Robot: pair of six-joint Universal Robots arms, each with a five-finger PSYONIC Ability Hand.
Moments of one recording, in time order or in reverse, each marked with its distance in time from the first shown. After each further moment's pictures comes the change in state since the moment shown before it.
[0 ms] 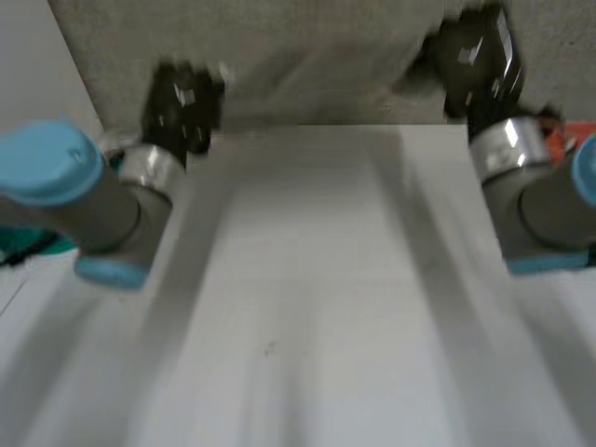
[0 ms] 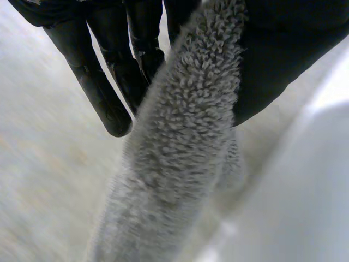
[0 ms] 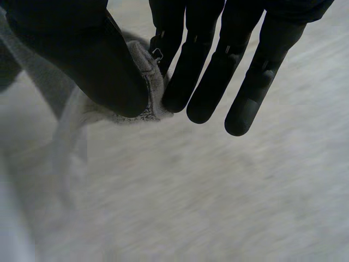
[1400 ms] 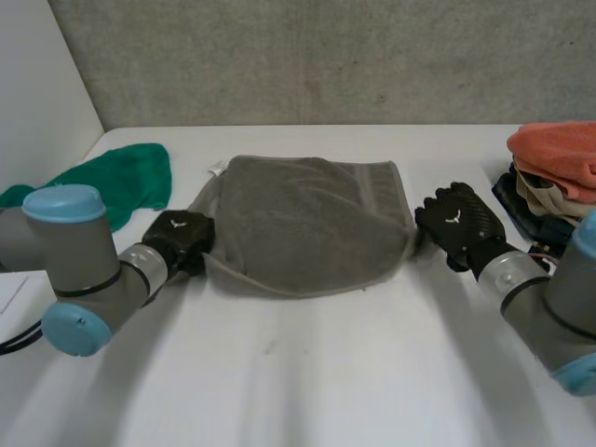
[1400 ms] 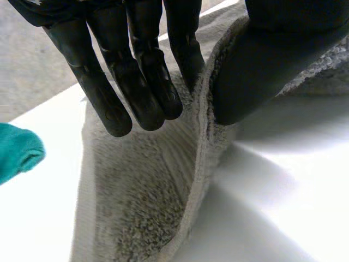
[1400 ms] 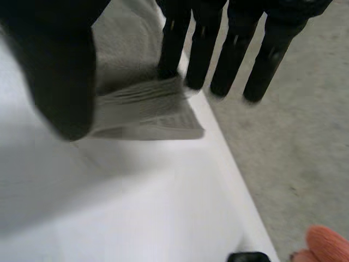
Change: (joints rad) left arm 0.146 -0.150 -0.080 -0.349 0.130 -0.195; right arm -0.136 0.009 0.285 0.330 -0.184 -0.158; left_hand -0.016 -0.004 -0.005 -0.004 0.019; right_hand -0.517 -0.575 -0.577 -0.588 -0.580
